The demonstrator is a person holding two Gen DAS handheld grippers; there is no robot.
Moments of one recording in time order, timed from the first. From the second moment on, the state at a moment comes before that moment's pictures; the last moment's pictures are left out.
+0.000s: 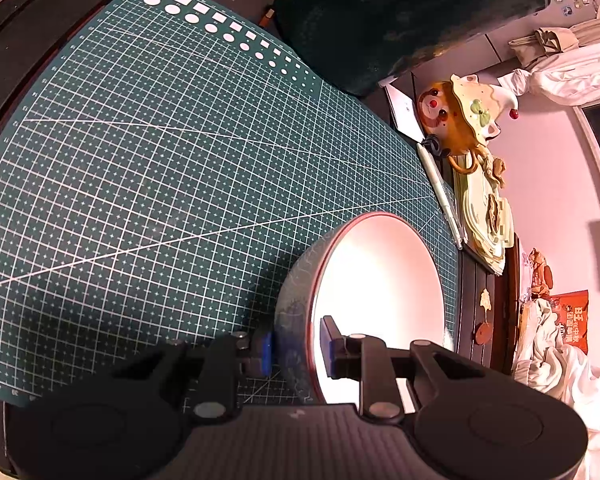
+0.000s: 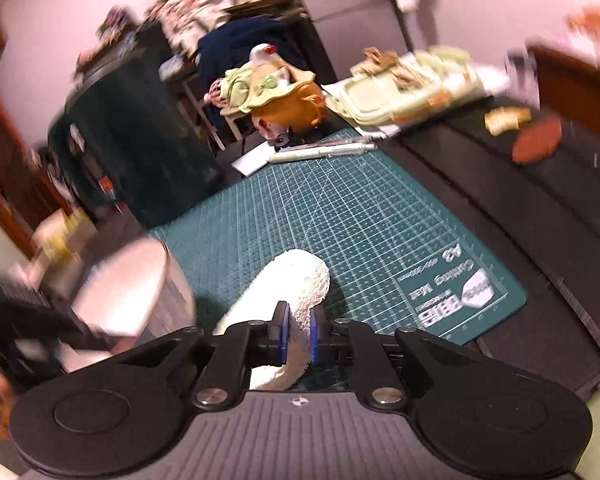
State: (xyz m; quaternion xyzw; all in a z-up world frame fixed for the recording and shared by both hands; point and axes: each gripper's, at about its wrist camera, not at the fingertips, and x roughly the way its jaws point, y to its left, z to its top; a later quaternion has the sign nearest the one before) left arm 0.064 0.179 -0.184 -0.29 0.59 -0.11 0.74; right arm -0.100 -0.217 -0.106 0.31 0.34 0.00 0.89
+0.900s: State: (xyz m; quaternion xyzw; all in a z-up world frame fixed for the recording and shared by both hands) left arm 0.059 0.188 -0.182 -0.29 0.59 -0.11 0.74; right arm -0.097 -0.217 -0.092 0.44 0.34 0.08 0.83
